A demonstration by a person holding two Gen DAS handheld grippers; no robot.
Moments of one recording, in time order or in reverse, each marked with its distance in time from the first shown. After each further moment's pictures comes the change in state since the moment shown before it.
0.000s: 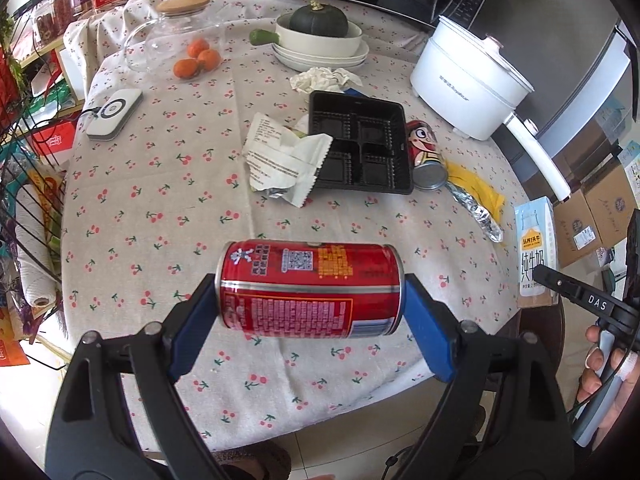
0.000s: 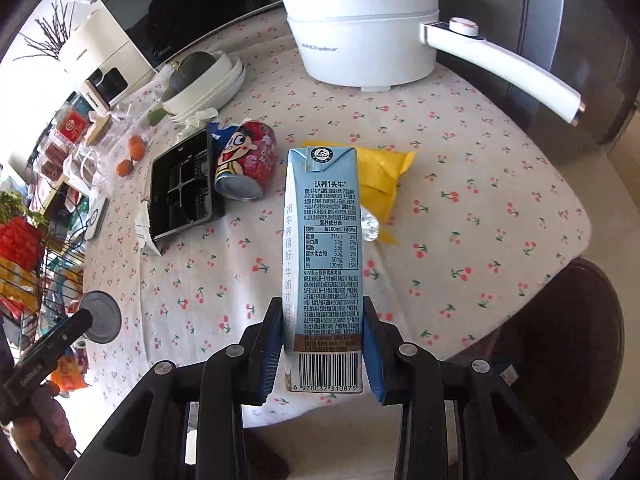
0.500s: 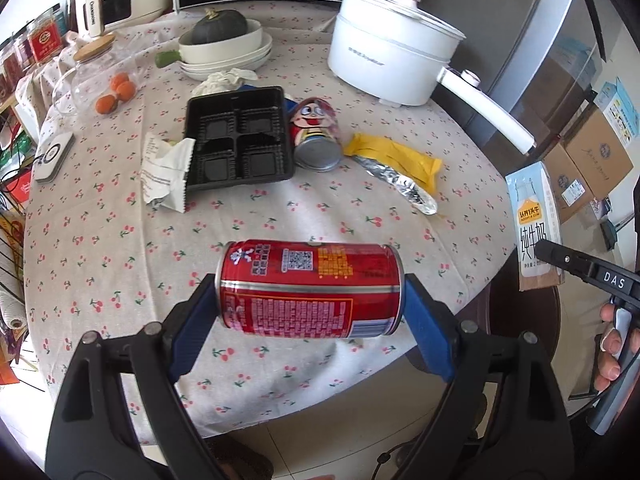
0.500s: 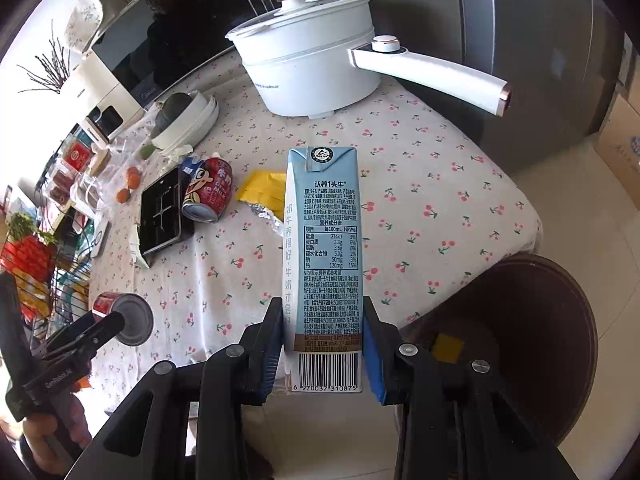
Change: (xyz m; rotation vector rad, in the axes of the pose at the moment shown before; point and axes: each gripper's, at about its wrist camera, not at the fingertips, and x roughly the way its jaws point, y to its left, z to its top) left arm 0.013 -0.110 -0.019 0.164 -0.012 -0.031; right arm -0.044 -0.082 -0.013 0.041 -0.061 0.034
